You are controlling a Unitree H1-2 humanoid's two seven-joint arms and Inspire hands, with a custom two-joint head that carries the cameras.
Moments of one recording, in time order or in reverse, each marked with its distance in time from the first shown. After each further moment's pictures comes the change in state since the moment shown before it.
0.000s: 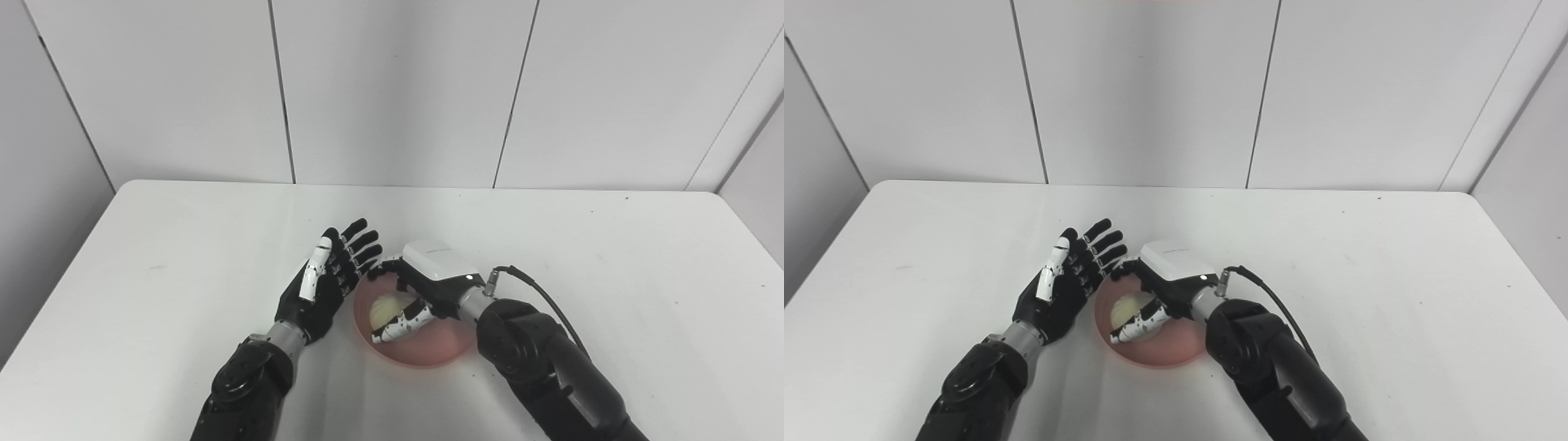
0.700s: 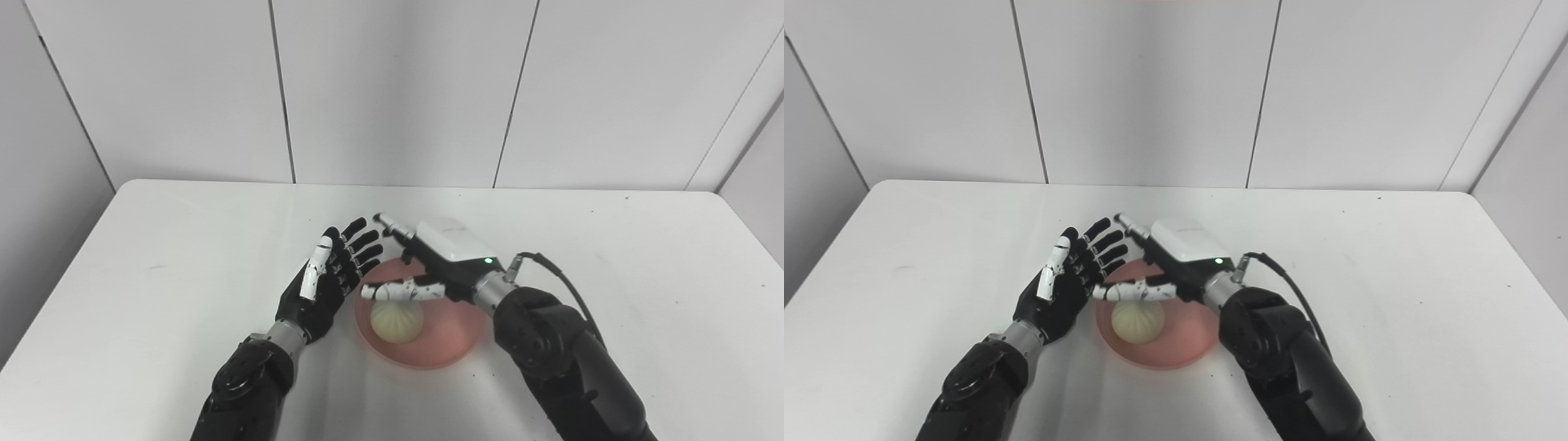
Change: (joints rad) left arm 0.002 -0.002 0.008 -0.003 -0.001 0.004 0.000; right arm 0.035 0.022 -0.163 -0.156 0.060 -0.010 -0.034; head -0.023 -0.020
